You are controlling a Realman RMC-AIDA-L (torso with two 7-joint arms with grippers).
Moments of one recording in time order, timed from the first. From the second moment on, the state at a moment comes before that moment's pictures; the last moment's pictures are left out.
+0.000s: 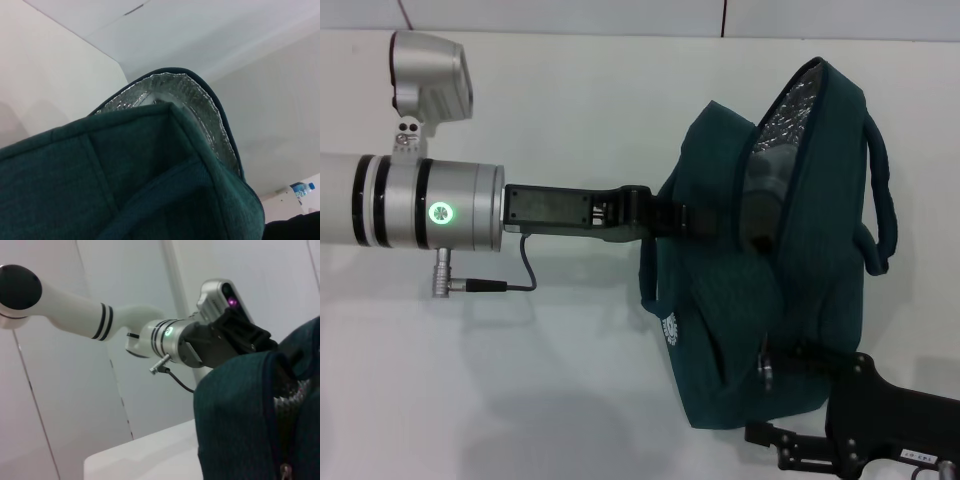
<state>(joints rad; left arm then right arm) -0.65 -2.09 0.83 0.53 1.89 1.67 -2.20 0.32 2.02 -1.66 -0.28 -1.02 -1.55 0.81</state>
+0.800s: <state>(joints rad) -0.65 -2.08 0.82 0.54 1.89 1.68 -2.20 0.30 2.02 -1.66 -0.27 -0.97 -1.55 0.80</state>
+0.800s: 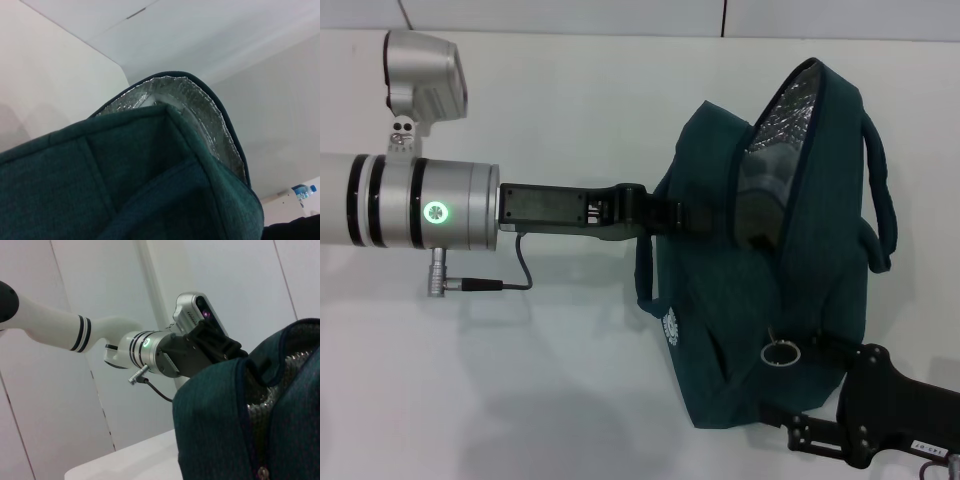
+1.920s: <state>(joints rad) -0.65 -2.08 0.82 0.54 1.89 1.68 -2.19 0.29 2.02 -1.66 -0.27 -0.94 -1.52 0.80</state>
